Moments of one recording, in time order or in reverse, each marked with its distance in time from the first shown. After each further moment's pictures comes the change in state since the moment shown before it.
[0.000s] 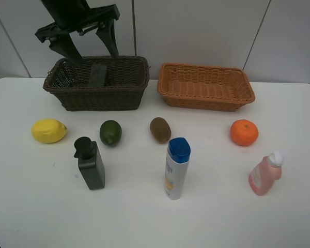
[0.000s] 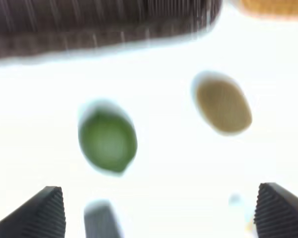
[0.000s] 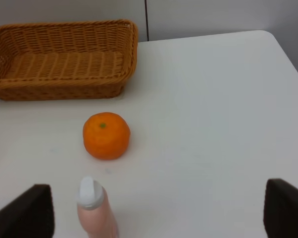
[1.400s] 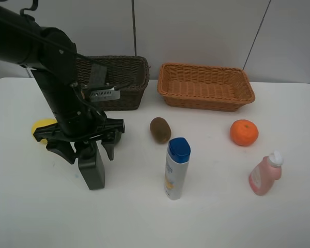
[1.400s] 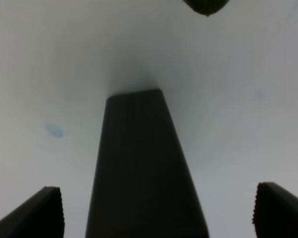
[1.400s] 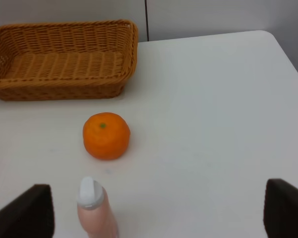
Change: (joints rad) left arm -0.197 -0.060 0.691 0.089 -0.397 -0.302; right arm 0.000 0.000 0.000 0.000 0.000 0.000
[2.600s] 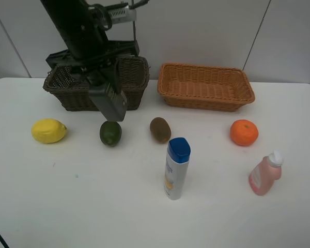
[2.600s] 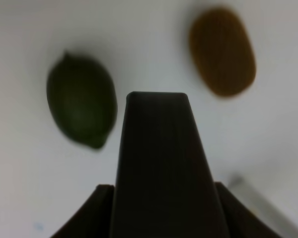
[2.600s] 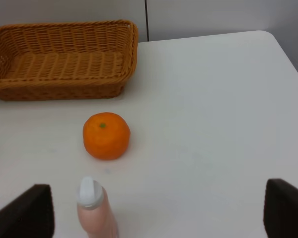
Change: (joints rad) left arm 0.074 0.026 -0.555 -0.021 0.293 0.197; right arm 0.000 0.000 0.000 0.000 0.000 0.000
